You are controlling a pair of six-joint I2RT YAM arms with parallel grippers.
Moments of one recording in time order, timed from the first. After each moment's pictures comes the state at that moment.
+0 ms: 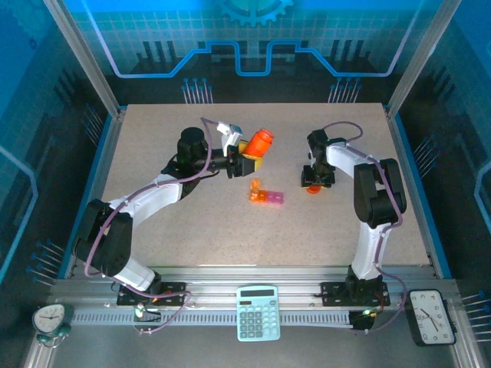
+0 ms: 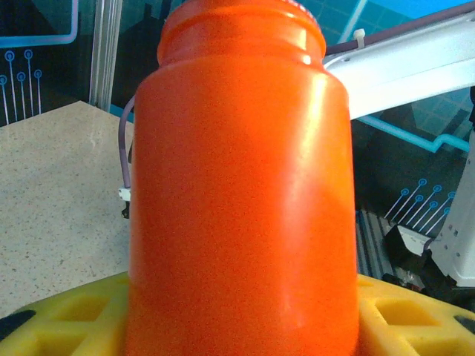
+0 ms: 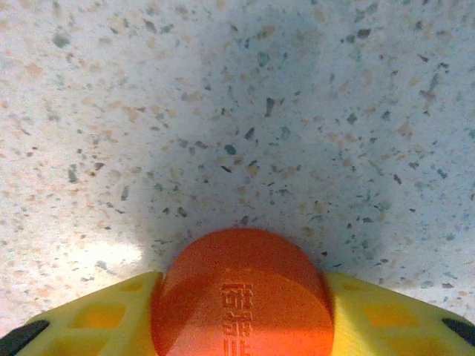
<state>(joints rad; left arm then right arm) -0.41 1.54 0.98 0.43 0.87 -0.22 0.20 1.97 1.36 -0.84 0.00 0.26</state>
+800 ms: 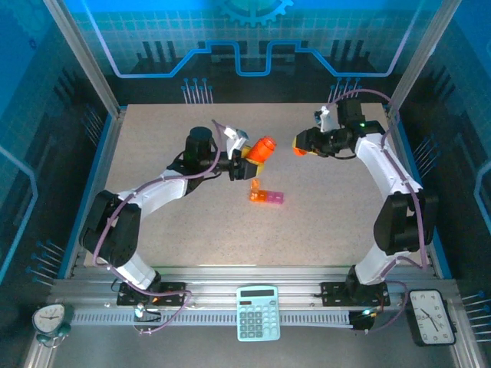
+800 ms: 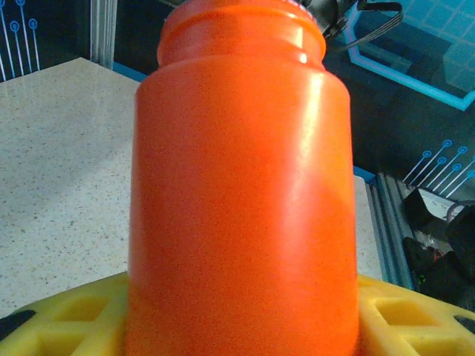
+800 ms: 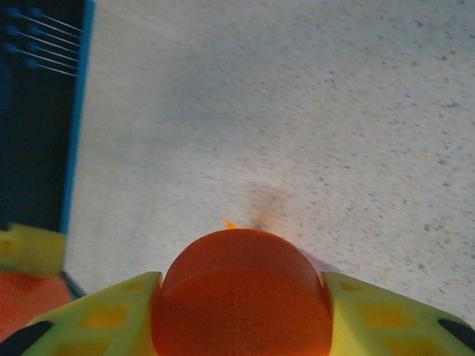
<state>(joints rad) -0.41 1.62 1.04 0.29 0.88 -0.07 0.09 1.67 1.50 -0.80 -0.67 0.29</state>
